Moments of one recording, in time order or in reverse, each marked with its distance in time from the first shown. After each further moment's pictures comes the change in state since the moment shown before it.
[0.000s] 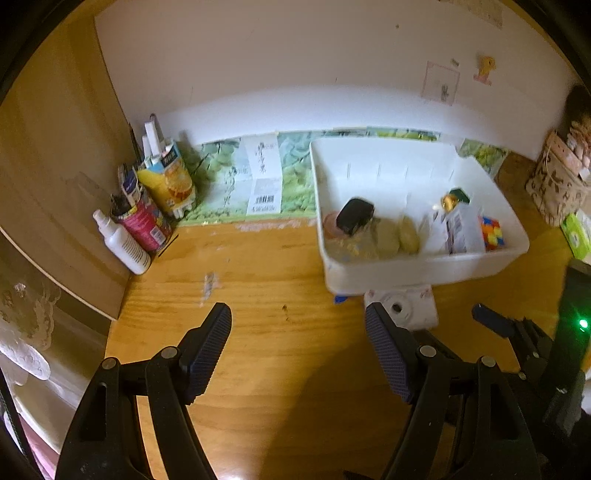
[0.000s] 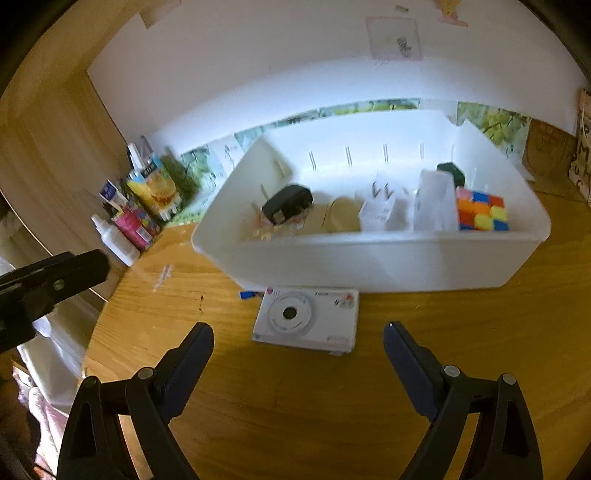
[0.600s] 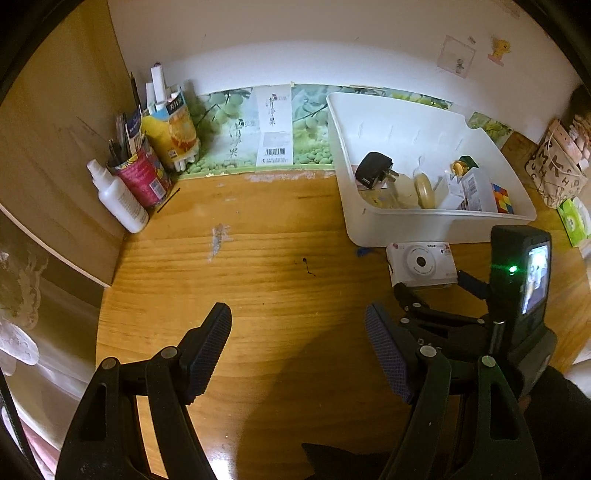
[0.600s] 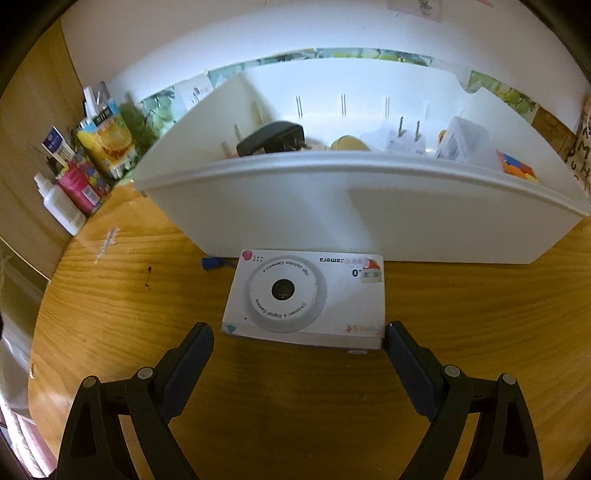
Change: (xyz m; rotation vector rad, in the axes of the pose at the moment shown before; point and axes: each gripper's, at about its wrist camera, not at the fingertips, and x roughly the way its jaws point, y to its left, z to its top) left arm 0.019 0.038 -0.021 -0.023 0.124 -0.066; right arm 0.073 0.020 -0.019 -0.022 0.104 -0.179
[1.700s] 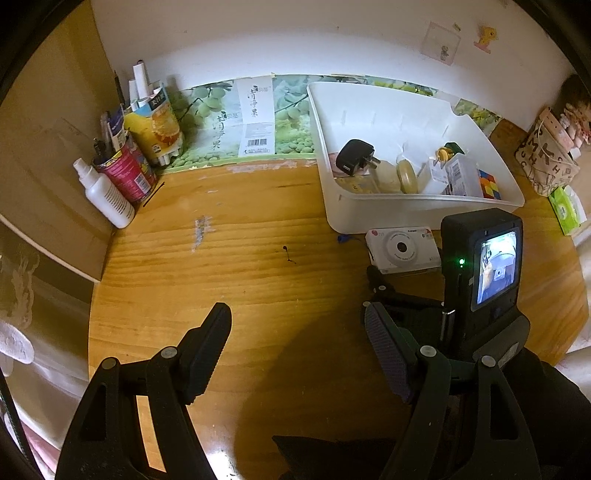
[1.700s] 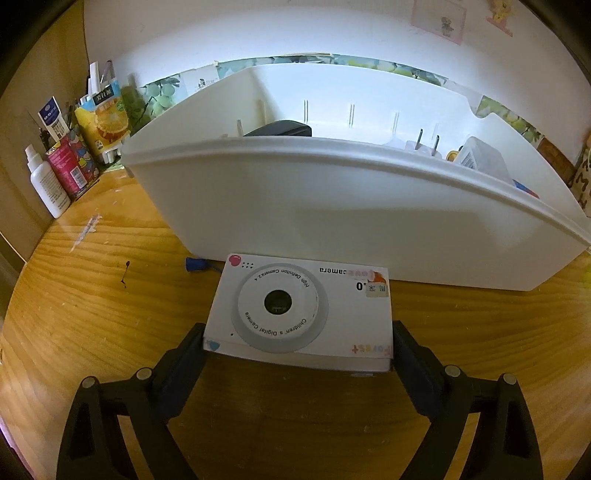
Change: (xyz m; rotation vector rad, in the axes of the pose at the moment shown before) left arm -0.004 -0.015 -0.005 0.028 0.035 -0.029; right arm 0.017 0.008 -0.001 -0.087 -0.063 -0.072
